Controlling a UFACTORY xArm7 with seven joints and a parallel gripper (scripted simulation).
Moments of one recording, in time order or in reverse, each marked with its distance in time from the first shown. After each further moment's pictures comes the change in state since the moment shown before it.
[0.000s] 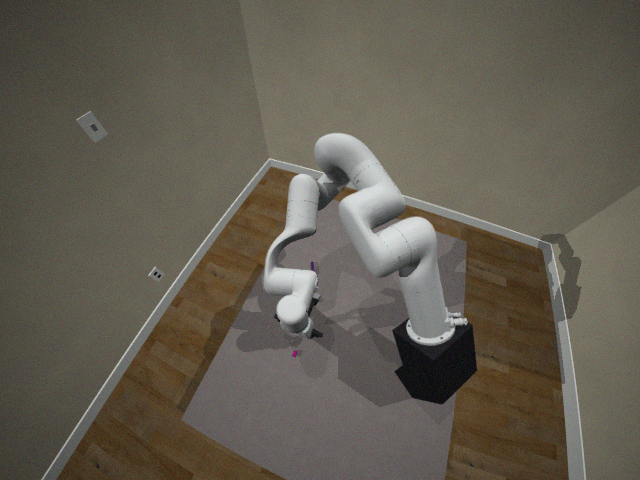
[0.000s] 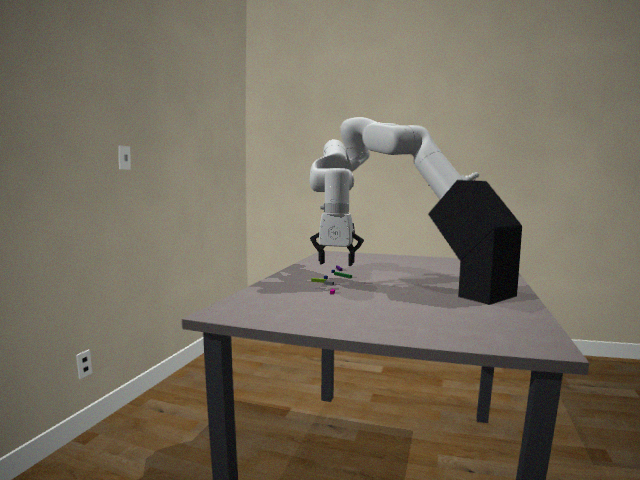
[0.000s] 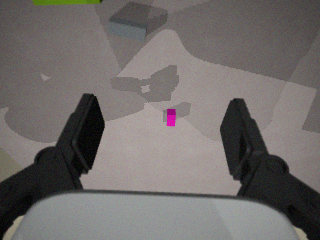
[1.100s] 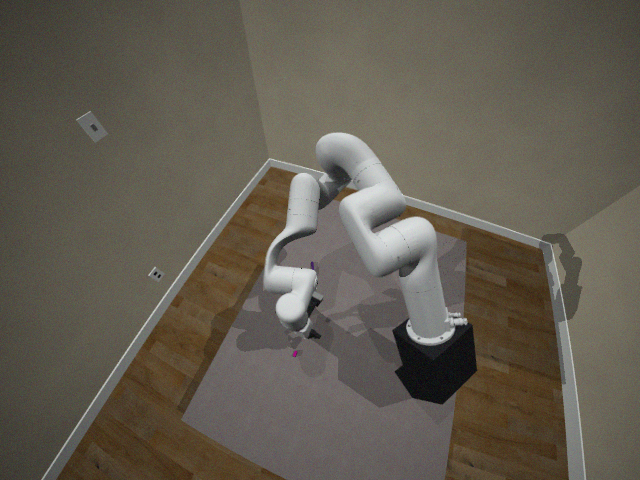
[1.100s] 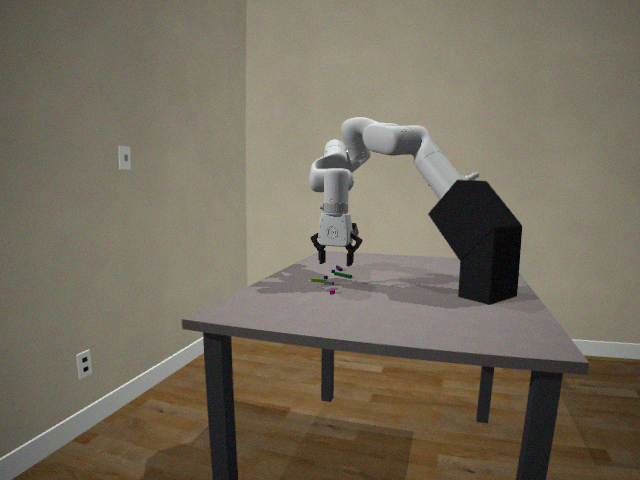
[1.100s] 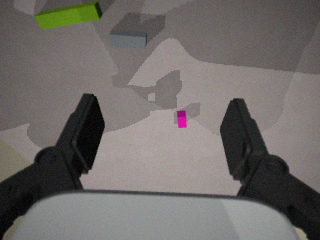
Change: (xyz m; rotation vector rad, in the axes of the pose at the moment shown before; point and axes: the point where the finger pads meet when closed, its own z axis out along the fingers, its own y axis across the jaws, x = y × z) arm 0.004 -0.003 0.000 -0.004 0.002 0.135
